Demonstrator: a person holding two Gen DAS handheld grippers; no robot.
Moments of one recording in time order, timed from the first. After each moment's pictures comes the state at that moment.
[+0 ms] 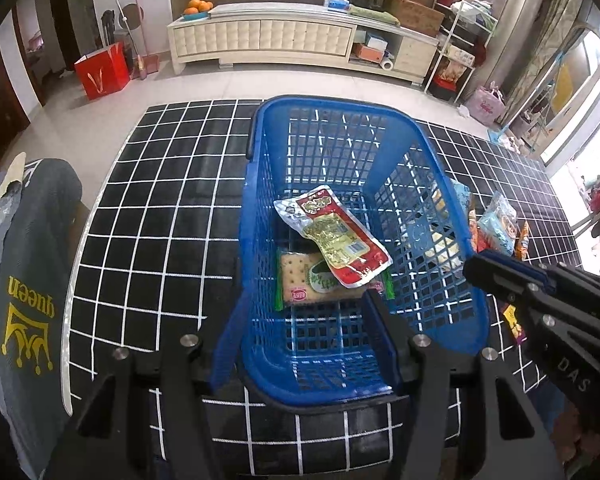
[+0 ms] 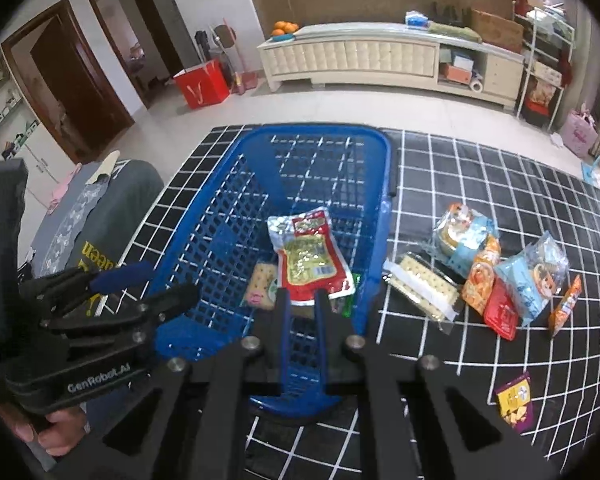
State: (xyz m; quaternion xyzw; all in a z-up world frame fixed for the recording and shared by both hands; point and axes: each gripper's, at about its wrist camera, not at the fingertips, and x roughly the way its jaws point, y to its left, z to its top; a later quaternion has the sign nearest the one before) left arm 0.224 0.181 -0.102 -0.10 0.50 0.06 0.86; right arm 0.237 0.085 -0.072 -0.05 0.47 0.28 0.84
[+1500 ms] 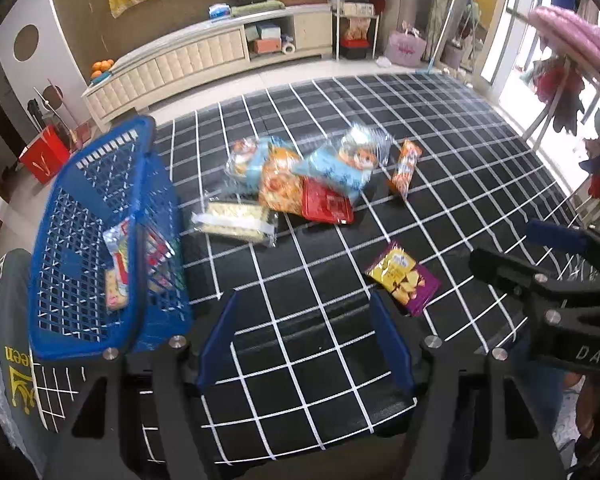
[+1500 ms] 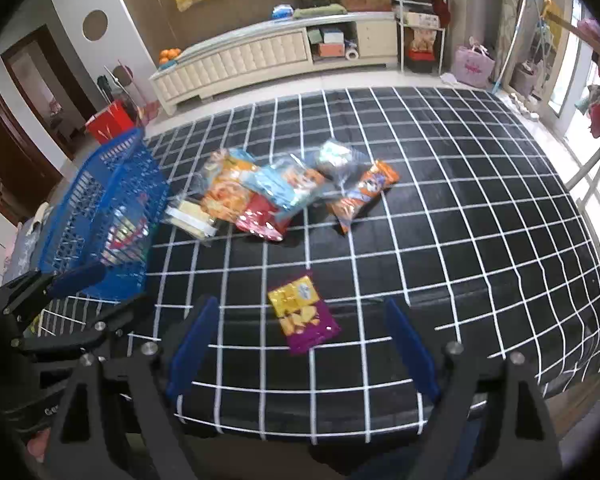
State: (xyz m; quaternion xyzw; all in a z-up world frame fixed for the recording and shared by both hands) left arm 0.235 -0.079 -0.126 0.04 0.51 -0.03 0.86; right arm 0.215 -0.179 -0.106 0.02 0.49 0.14 0.86
